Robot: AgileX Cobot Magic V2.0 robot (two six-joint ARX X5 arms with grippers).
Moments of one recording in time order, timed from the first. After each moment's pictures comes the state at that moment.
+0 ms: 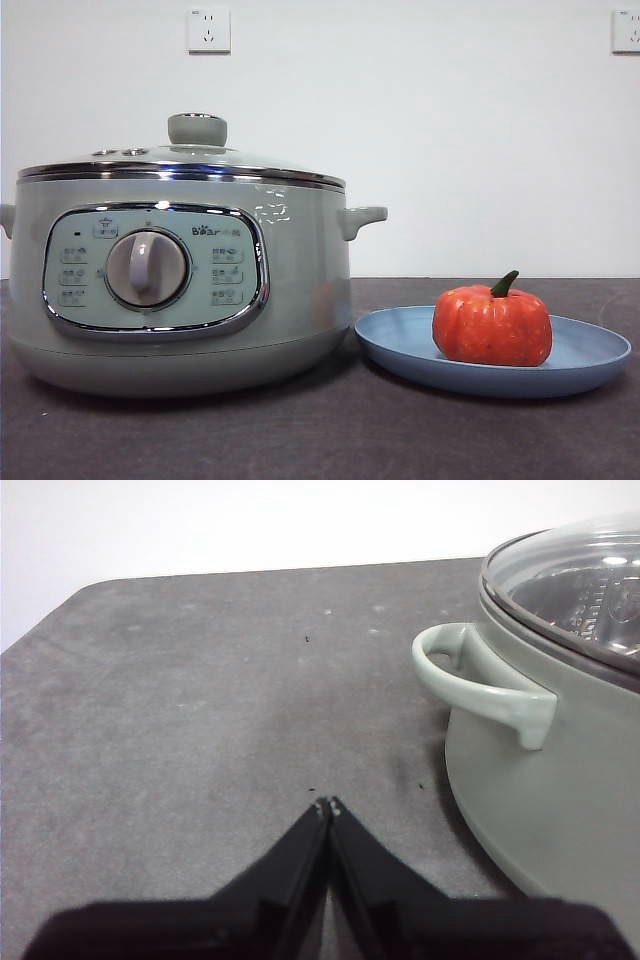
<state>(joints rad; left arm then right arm) 0.00 0.02 0.02 -0.19 0.00 0.03 0.23 0.31 0.58 -0.57 0.01 -0.02</state>
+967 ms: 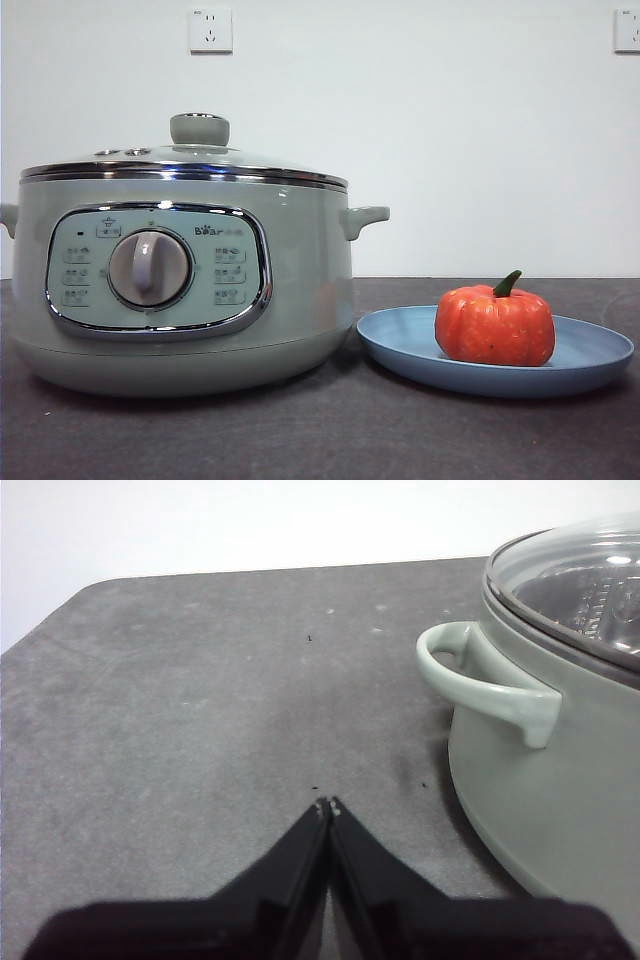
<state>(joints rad) 0.00 0.02 0.02 -0.19 0.00 0.03 -0.01 0.00 0.02 -0.16 -0.13 -0.08</state>
